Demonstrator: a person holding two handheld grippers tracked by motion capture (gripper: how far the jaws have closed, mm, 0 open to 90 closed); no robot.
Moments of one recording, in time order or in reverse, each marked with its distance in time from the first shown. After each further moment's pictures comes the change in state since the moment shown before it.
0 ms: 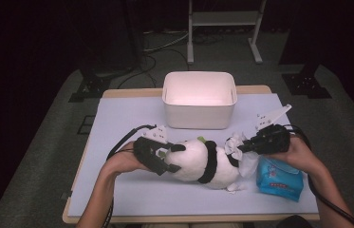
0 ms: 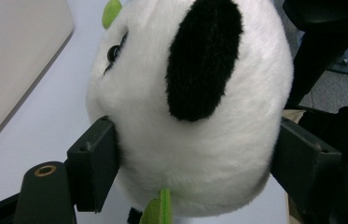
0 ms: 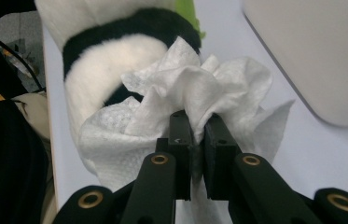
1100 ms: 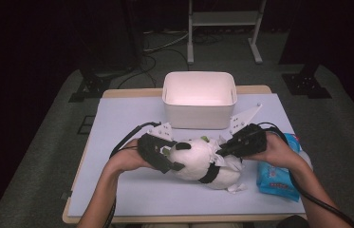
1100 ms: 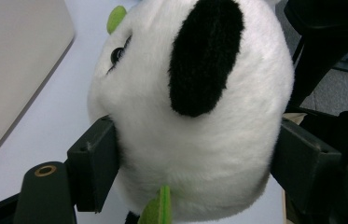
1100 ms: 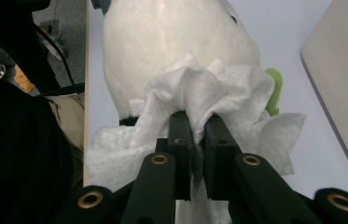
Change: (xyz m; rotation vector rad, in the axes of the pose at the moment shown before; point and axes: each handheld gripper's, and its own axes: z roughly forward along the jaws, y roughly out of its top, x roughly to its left) left arm -0.004 0.018 0.001 0.030 0.012 0.006; right arm 0.037 0.058 0.029 0.038 0.106 -0.158
